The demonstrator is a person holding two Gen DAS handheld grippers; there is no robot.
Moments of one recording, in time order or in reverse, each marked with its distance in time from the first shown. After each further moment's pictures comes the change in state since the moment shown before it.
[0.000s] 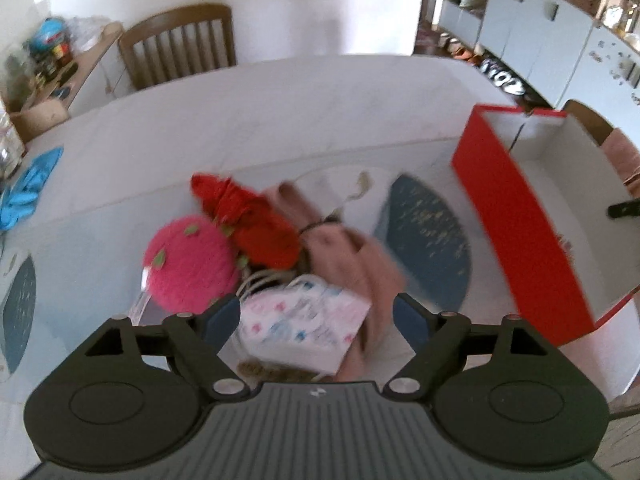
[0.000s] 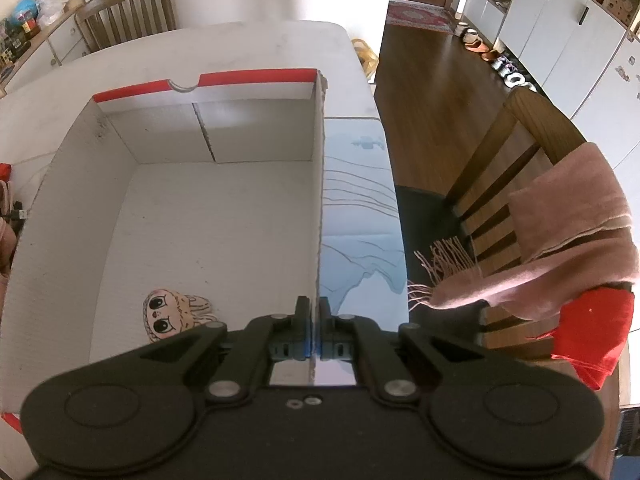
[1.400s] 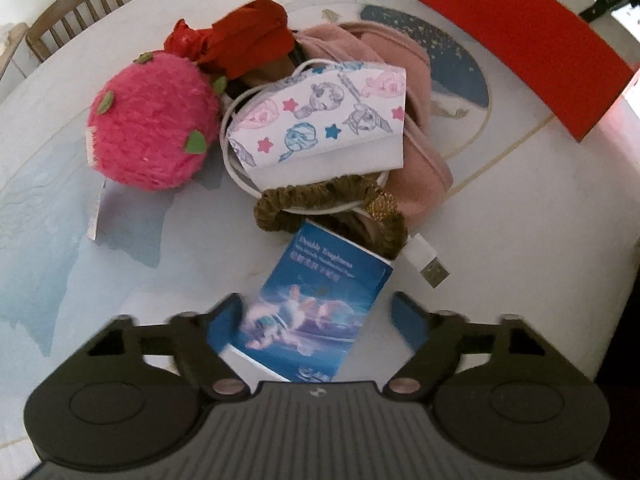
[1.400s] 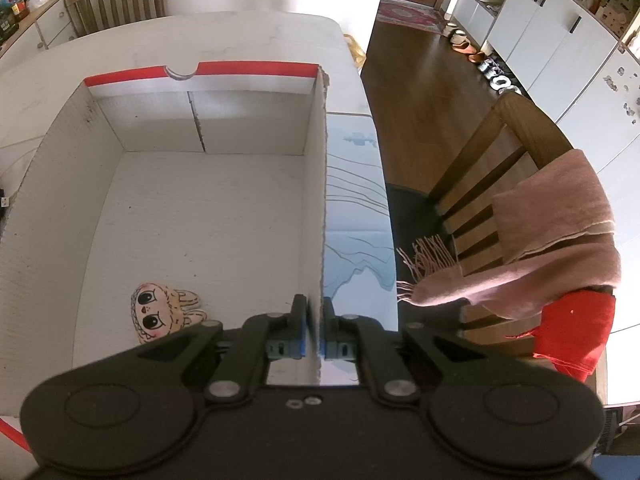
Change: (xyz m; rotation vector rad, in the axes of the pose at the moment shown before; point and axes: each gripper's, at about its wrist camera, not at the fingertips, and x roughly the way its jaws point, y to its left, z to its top) left arm 0.063 0.052 -0.102 0.314 0.163 -0.134; right arm 0.002 0.012 0.004 -0.022 0.024 -0.077
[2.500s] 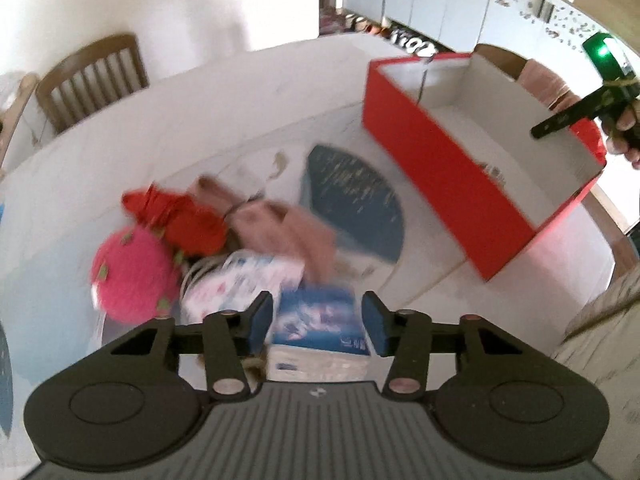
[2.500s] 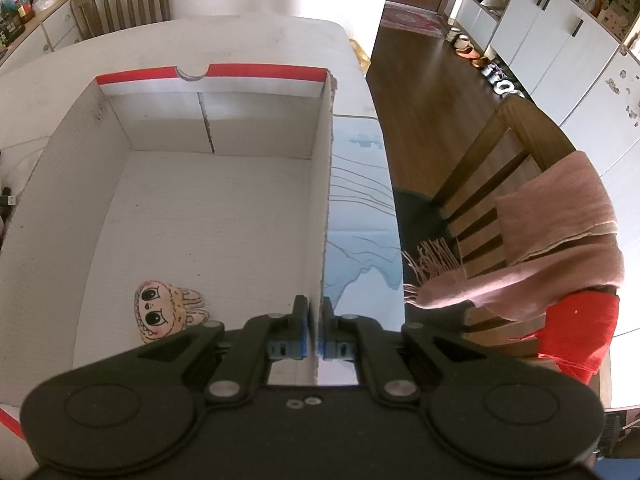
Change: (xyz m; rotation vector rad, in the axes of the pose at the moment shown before) left arm -0.088 -0.074 0.084 -0.024 -0.198 -0.018; right arm 0.001 0.002 -0.007 0.000 -0.020 0.015
